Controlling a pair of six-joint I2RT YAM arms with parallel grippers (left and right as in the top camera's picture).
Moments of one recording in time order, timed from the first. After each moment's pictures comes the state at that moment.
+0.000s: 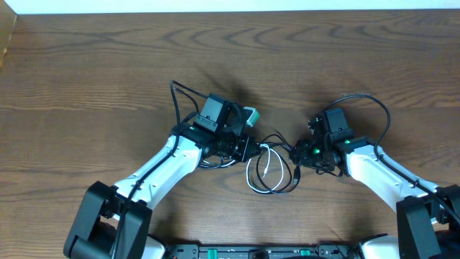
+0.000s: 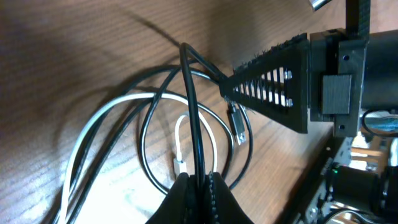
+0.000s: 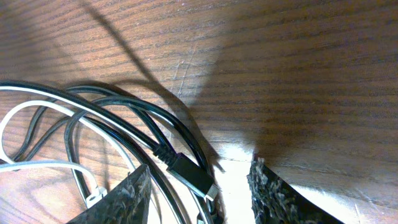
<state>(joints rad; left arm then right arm) -0.50 1.58 0.89 -0.38 0.65 -0.25 0.29 1.54 0.68 -0.39 -0.30 0.52</state>
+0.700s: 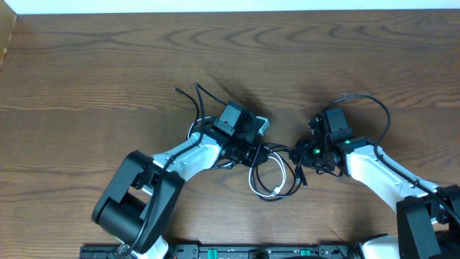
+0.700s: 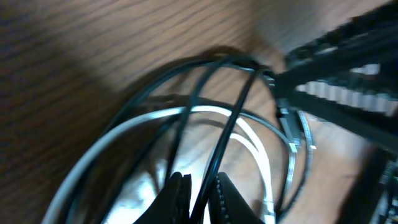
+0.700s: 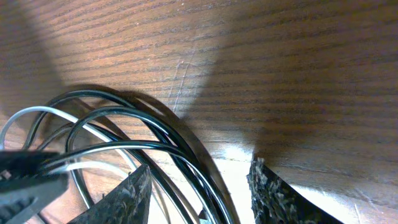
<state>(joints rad) -0.57 1.79 0.89 -0.25 0.57 -0.23 0.29 1.54 0.68 -0.40 -0.30 0.52</state>
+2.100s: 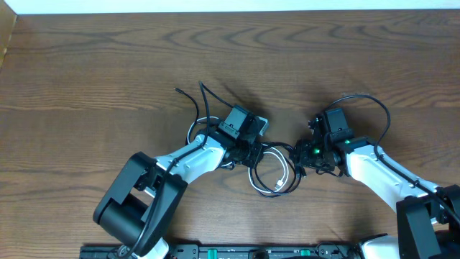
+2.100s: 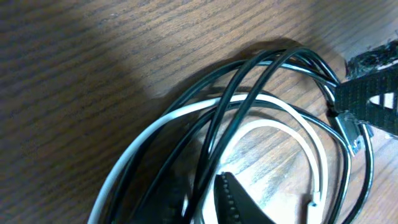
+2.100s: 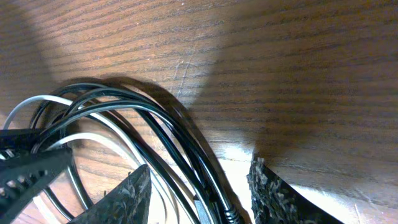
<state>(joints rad) -0.61 1.78 0.89 -0.26 0.38 -0.23 0.29 1.54 0.68 -0.40 -0.30 0.52</state>
